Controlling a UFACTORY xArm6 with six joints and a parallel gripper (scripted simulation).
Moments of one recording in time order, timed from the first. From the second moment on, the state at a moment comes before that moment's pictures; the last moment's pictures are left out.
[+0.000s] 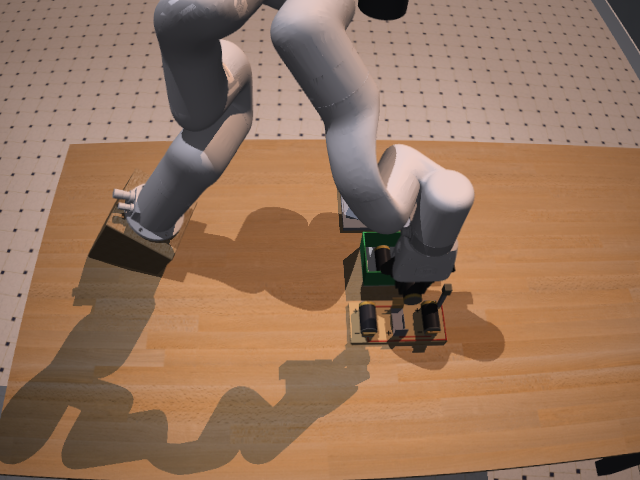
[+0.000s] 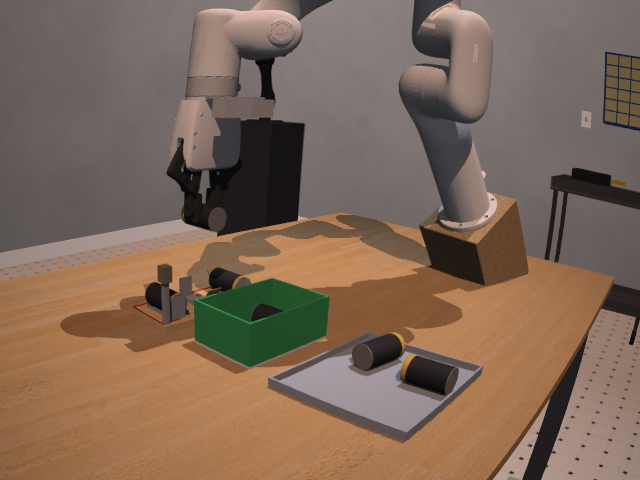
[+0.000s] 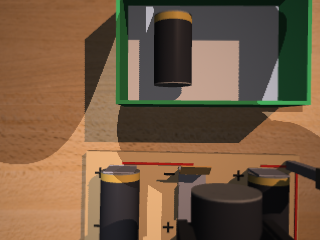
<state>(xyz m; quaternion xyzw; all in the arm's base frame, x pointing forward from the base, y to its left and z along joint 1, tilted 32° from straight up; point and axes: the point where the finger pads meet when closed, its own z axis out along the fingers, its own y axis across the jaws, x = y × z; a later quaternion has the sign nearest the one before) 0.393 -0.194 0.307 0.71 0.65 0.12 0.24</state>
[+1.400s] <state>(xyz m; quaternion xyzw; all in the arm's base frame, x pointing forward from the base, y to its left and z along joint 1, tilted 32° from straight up) 0.441 -0.071 0.307 0.71 0.65 0.12 0.24</state>
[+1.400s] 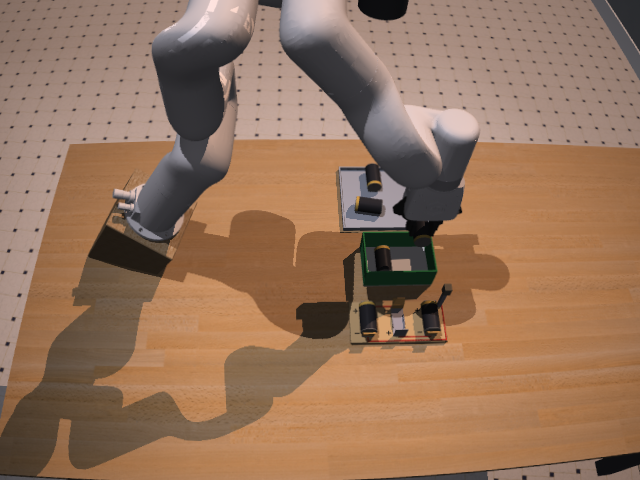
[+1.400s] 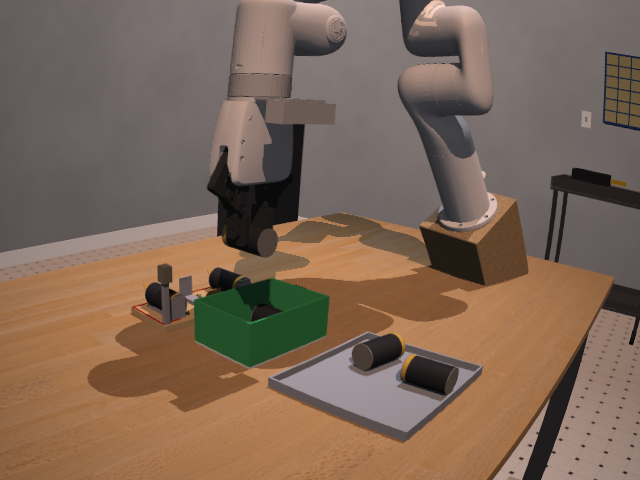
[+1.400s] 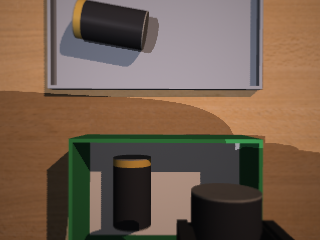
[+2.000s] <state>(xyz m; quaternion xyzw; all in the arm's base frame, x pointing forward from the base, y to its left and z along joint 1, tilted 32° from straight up) 0.465 -0.080 0.259 0.71 0.65 0.12 0.24</state>
